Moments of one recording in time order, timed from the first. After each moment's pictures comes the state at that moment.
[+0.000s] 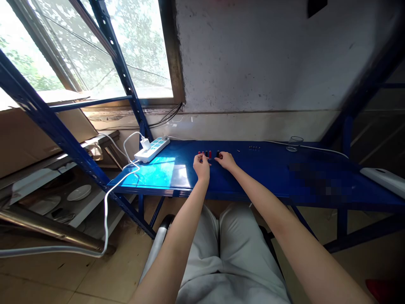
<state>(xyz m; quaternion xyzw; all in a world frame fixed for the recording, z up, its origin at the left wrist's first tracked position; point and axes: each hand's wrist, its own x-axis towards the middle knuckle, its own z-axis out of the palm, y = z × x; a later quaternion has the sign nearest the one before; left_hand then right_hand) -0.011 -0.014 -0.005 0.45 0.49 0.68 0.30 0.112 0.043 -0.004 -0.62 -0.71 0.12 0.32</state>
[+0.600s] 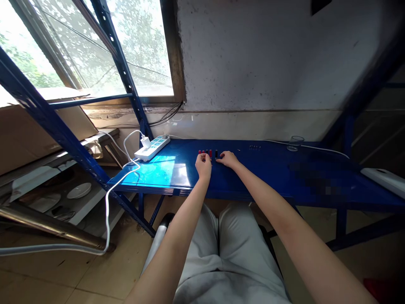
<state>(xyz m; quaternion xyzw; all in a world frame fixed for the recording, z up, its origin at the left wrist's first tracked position) -0.010 -0.011 -0.008 0.48 0.51 0.65 0.29 0.120 0.048 0.005 -0.67 -0.70 0.12 0.23</state>
